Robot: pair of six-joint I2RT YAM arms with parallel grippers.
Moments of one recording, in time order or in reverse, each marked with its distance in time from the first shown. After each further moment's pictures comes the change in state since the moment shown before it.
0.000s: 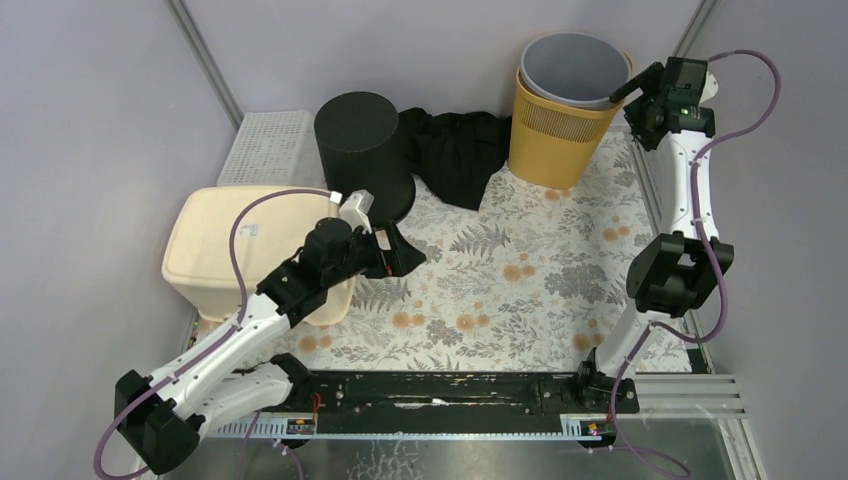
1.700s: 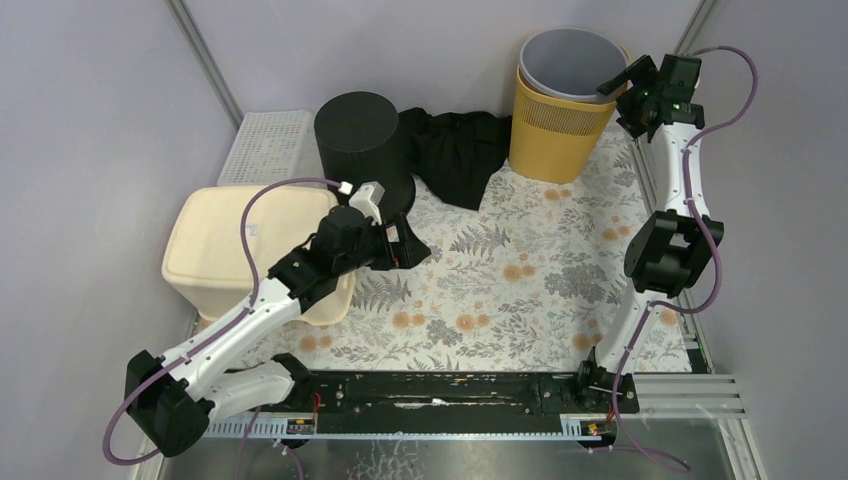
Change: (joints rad) left arm 0.000 0.114 0.086 -0.041 -0.023 0.042; right arm -0.021 0.180 0.087 0.162 -0.210 0.005
